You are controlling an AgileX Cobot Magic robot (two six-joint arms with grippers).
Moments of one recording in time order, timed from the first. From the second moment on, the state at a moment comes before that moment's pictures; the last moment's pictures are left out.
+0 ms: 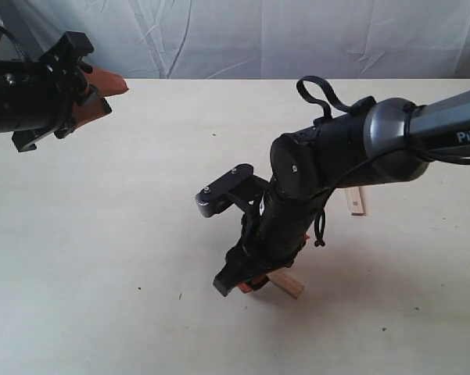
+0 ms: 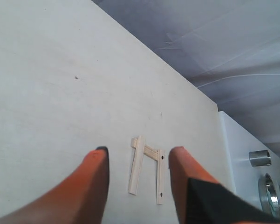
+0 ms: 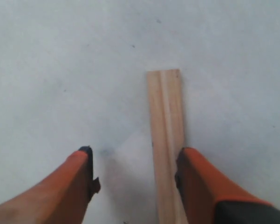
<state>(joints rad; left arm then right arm) 0.01 1.40 -0.75 -1.73 0.51 0.92 0.76 1.92 -1.04 0.23 0.60 -0.25</state>
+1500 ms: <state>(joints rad) 0.01 1.40 -0.75 -1.73 0.51 0.92 0.76 1.91 -1.04 0.24 0.58 -0.22</state>
